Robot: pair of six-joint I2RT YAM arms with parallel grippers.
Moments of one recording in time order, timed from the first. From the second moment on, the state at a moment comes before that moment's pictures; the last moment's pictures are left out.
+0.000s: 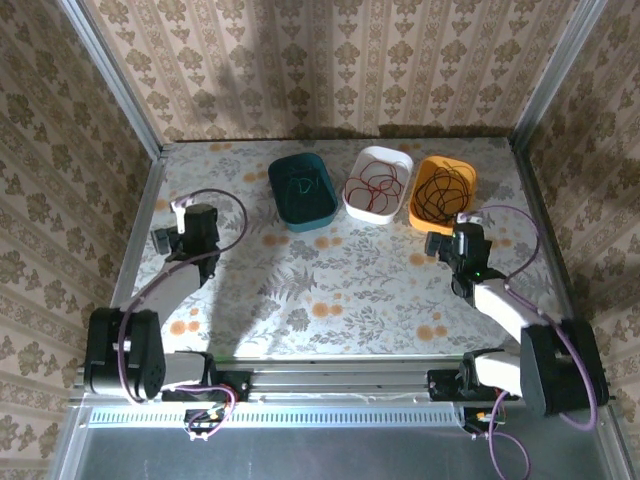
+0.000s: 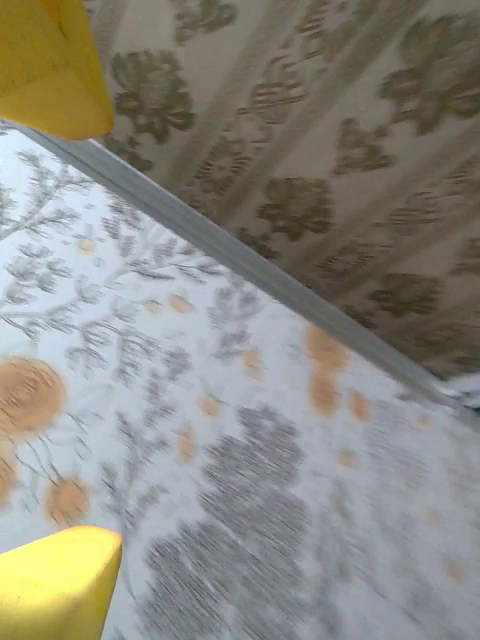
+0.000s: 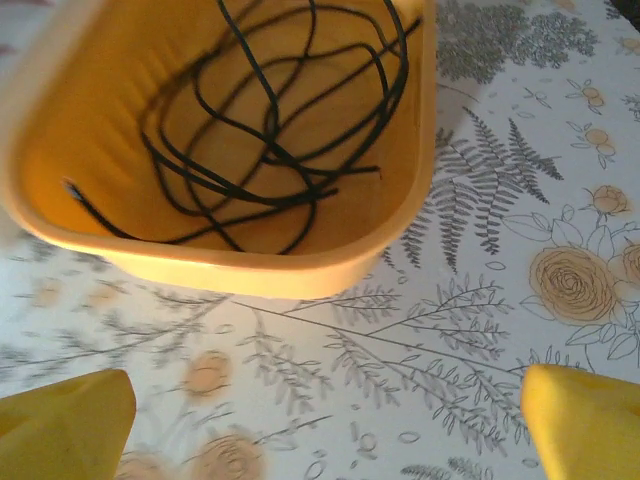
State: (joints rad) left arm -0.15 1.33 0.62 0.06 -0.69 -0.09; right arm 0.09 1.26 0.45 0.18 0.31 0.18
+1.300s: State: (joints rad) left arm -0.04 1.56 0.37 0.84 -0.19 0.08; right arm 0.01 1.53 0.40 0.73 0.05 0.05
